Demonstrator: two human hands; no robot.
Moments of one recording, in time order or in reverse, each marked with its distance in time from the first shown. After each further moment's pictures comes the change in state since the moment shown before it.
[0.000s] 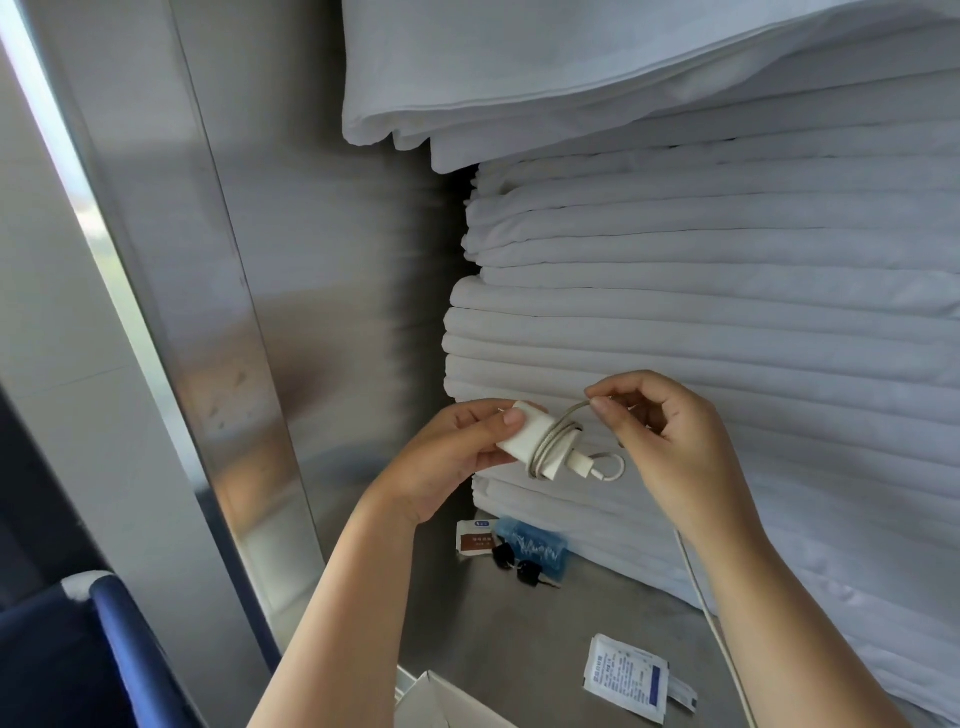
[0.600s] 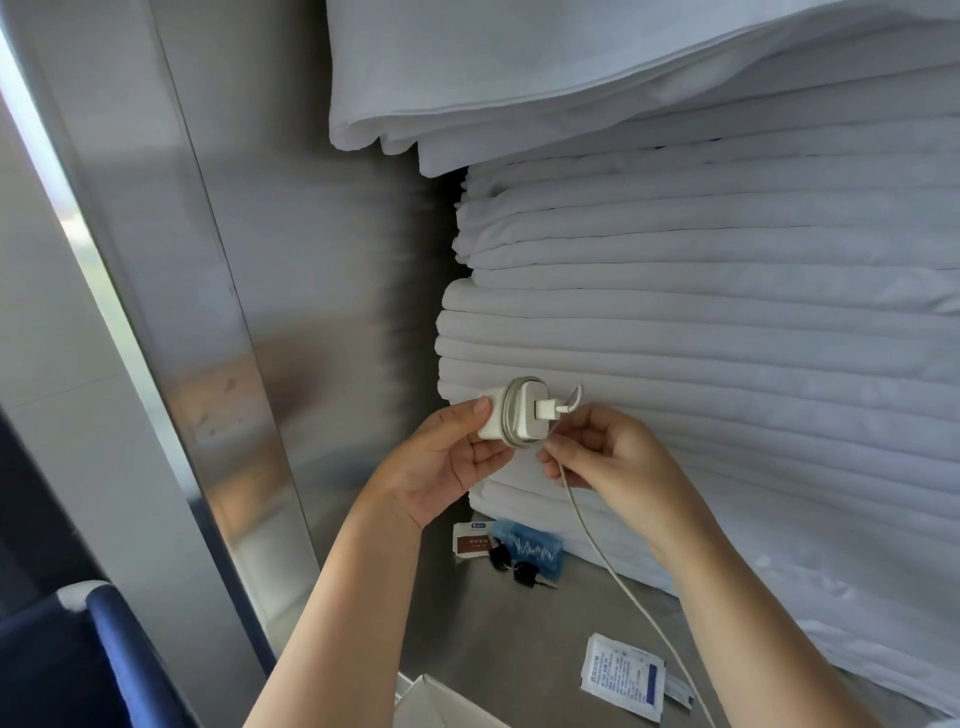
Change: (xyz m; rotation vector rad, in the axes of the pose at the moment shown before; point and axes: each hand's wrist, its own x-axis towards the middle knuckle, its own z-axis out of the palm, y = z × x) left_hand 0.003 -0.005 -0.002 -0.370 0.020 -0.068; right_hand -0.004 0.013 0.021 0.291 -0.260 0.307
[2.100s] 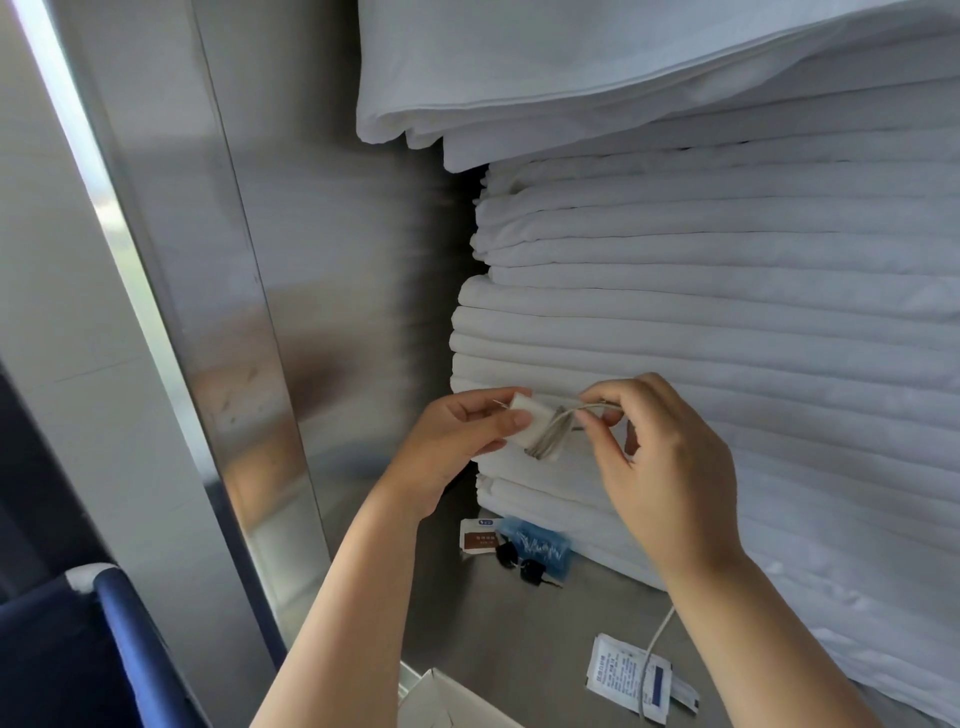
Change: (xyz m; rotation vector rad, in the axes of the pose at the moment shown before) left_hand 0.002 0.002 -0.002 0.407 0.222 0.119; right_hand -0.013 -0.018 0.003 -0.957 0.494 -0.751
